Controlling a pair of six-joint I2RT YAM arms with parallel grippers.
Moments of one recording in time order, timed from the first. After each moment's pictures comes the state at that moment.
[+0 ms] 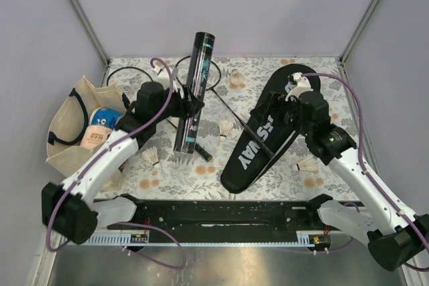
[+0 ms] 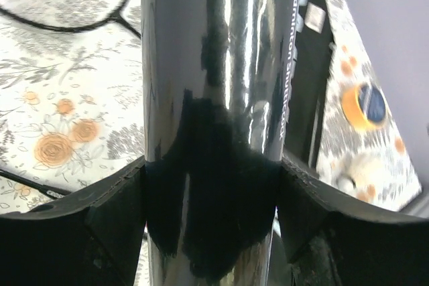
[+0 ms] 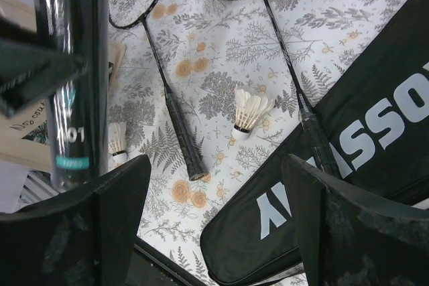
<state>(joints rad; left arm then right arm) -0.41 1.27 1.05 -0.18 0.14 -0.49 0.48 0.98 0.97 -0.35 -0.11 0.54</state>
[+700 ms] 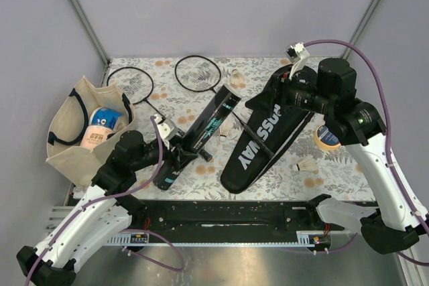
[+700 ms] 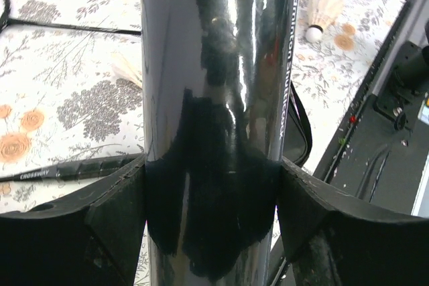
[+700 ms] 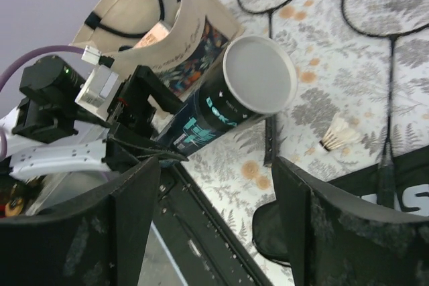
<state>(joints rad) -0.54 0.60 0.57 -0.26 0.43 -0.07 0.48 1.11 1.55 -0.69 -0.48 0.36</state>
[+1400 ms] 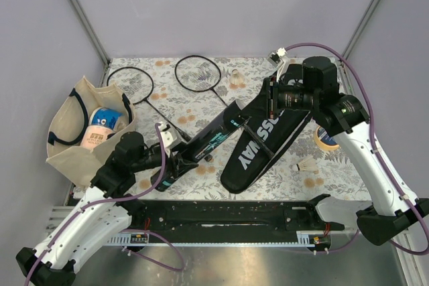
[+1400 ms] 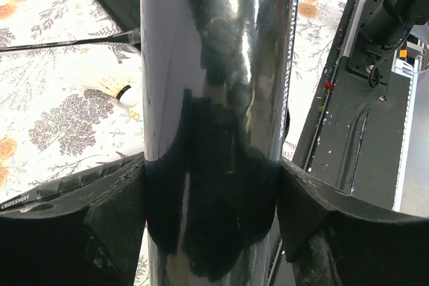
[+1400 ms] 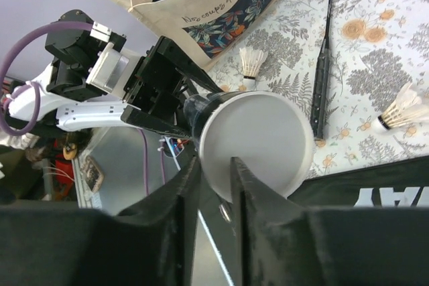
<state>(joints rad) -0.55 0.56 0.57 -0.31 0.60 0.09 0.48 1.20 1.50 -0.70 -0.73 0.38</state>
